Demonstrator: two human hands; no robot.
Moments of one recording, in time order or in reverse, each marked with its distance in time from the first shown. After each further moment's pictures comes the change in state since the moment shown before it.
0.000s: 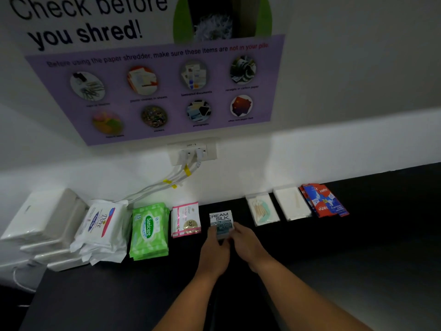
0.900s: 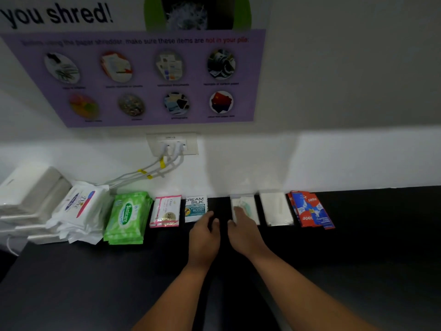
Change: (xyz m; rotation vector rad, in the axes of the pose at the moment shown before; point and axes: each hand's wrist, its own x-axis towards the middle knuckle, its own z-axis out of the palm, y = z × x) left_hand 0.017 0.028 0.060 0.174 0.375 0.136; right_hand 0.001 -0.025 -0.078 -0.550 0.076 -0.170
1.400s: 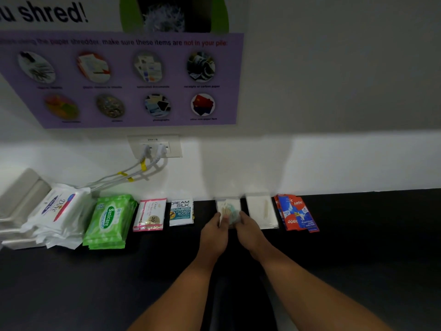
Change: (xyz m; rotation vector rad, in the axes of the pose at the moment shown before) left_hand 0.010 0.026 0.065 -0.152 -0.208 -0.073; right_hand 0.029 0.056 -0.031 0.275 -0.049 0.096
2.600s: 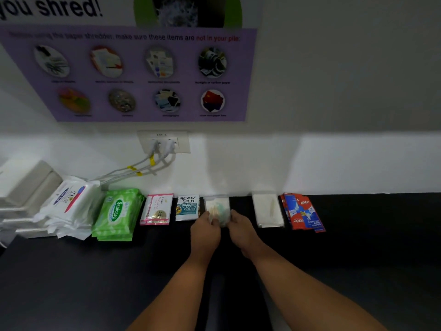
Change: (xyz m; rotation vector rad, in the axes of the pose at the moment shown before) left_hand -0.003 -0.008 -0.029 0.209 0.190 -0.073; right_hand 0.020 0.017 0.037 0.106 -0.070 -0.073
